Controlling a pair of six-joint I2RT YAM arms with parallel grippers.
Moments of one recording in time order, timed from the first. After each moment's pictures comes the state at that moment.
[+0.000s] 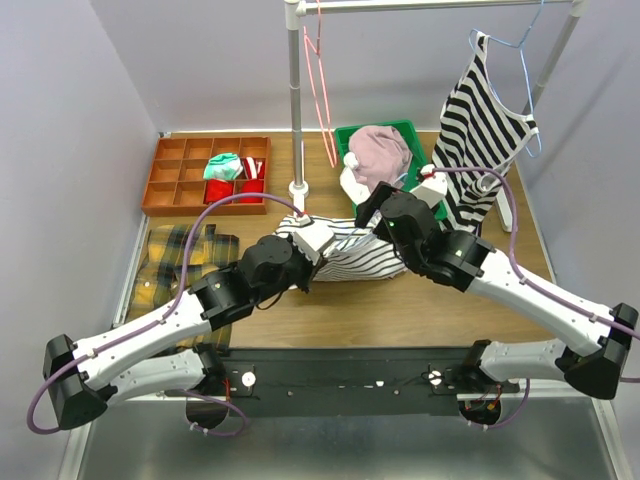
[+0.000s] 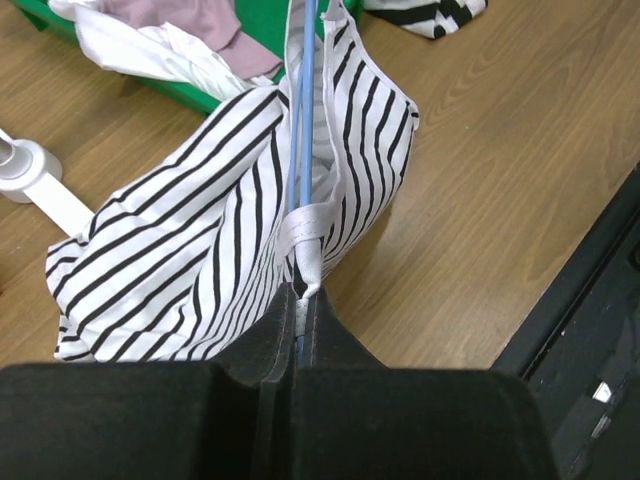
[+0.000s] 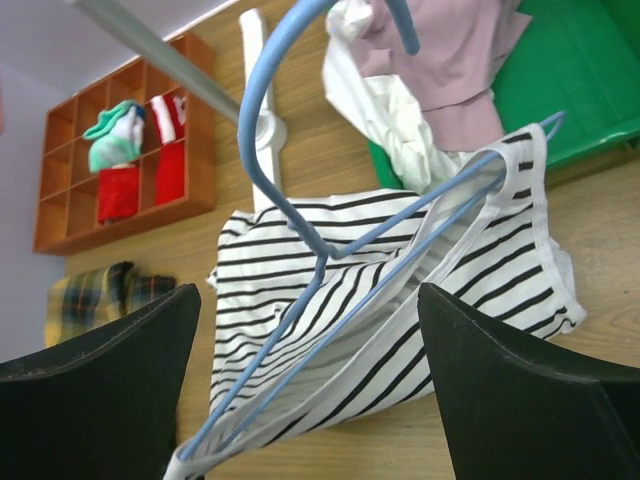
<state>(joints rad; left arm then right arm) -1.00 0.94 0.81 -0.23 -0.12 -0.05 0.94 1.22 1.18 -0.52 0.74 0.90</state>
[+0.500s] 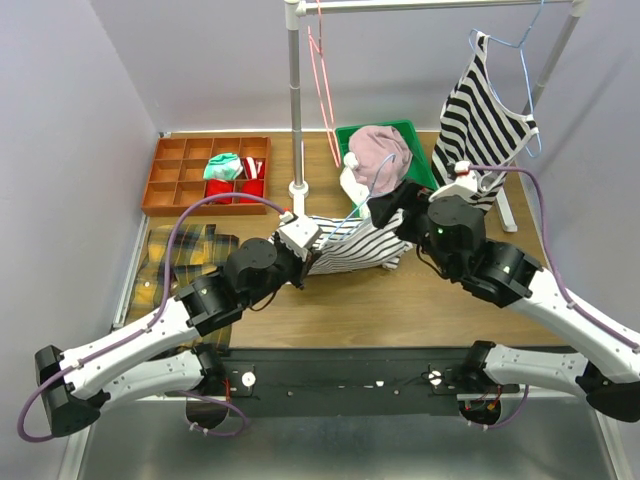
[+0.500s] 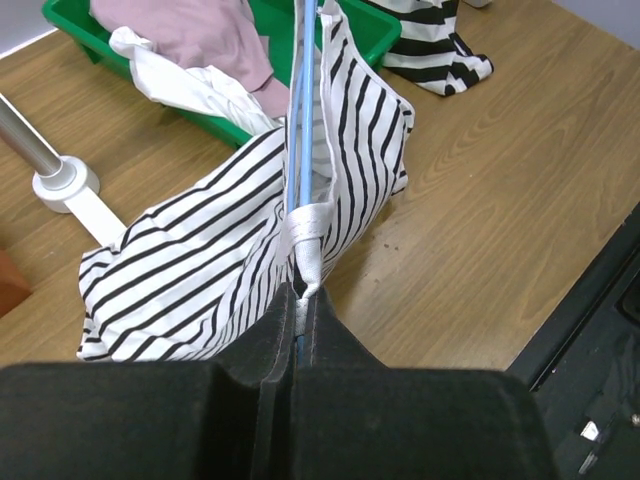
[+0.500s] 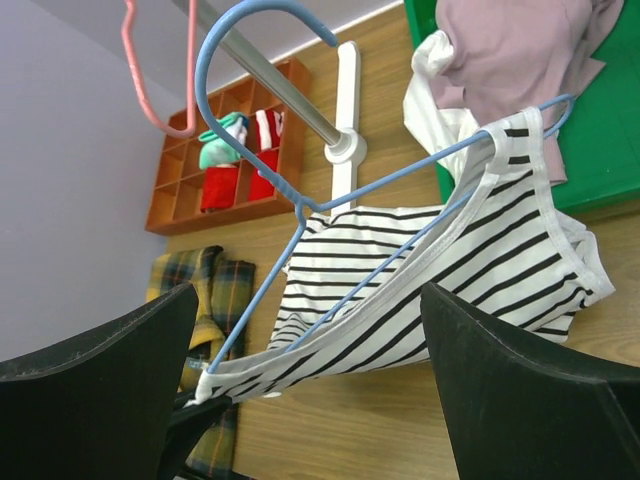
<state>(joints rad) -1.00 0.86 0.80 -0.21 -0.20 -0.09 0.94 1.03 1.18 -0.48 0.61 0.80</state>
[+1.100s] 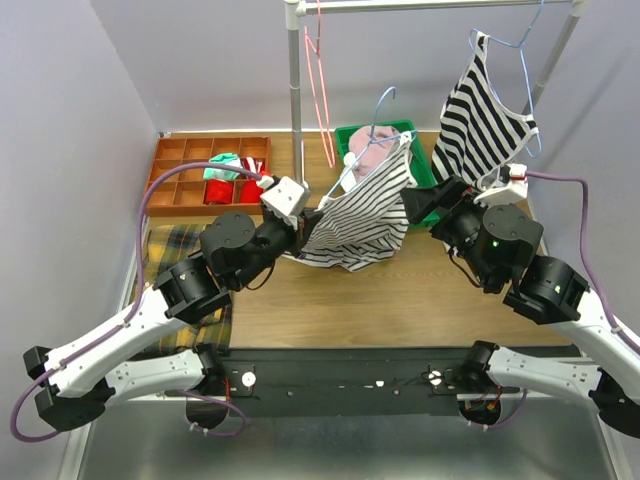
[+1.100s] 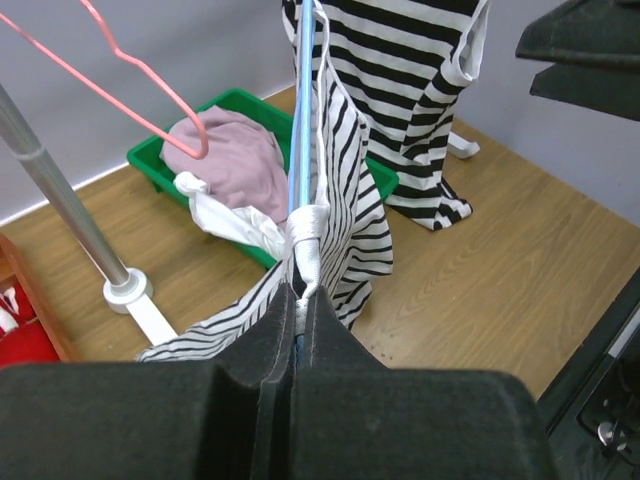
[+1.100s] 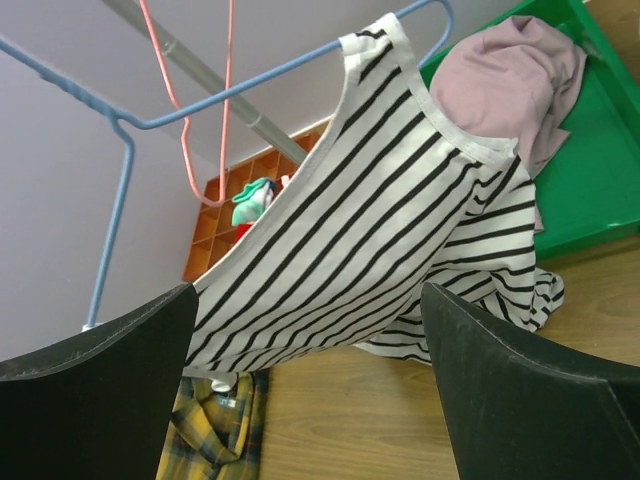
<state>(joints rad) -1.01 0.91 1.11 -0.25 -0.26 -0.06 0.94 0.87 1.23 -0.52 0.69 0.76</state>
